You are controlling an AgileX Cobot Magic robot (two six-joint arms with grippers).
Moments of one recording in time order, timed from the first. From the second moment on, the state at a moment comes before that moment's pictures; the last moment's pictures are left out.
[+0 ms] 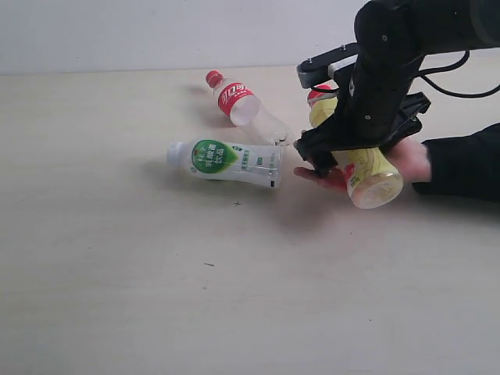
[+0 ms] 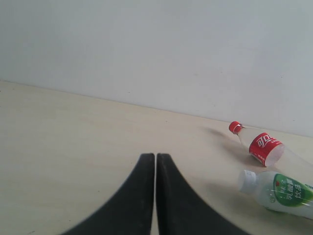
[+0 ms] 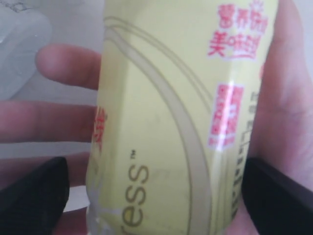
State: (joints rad) left arm 0.08 0.08 0.00 0.05 0.10 -0.24; right arm 0.46 1.90 -1.26 -0.22 0.82 0.23
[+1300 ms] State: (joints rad) left arm 0.08 0.08 0.00 0.05 0.10 -0.24; right arm 0.46 0.82 -0.72 -0.32 0.69 0.22
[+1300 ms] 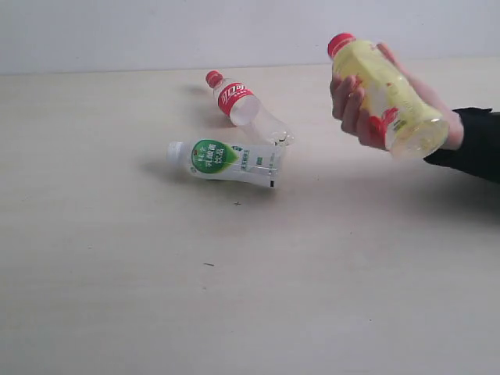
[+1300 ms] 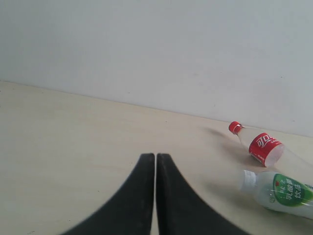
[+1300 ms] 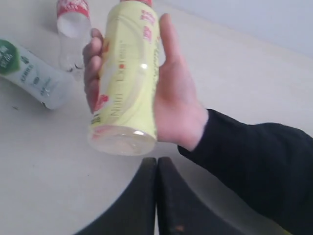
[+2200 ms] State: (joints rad) left arm 0.08 0.08 0.00 0.05 0.10 -0.24; right arm 0.46 0.38 -0.51 -0.33 0.50 0.22
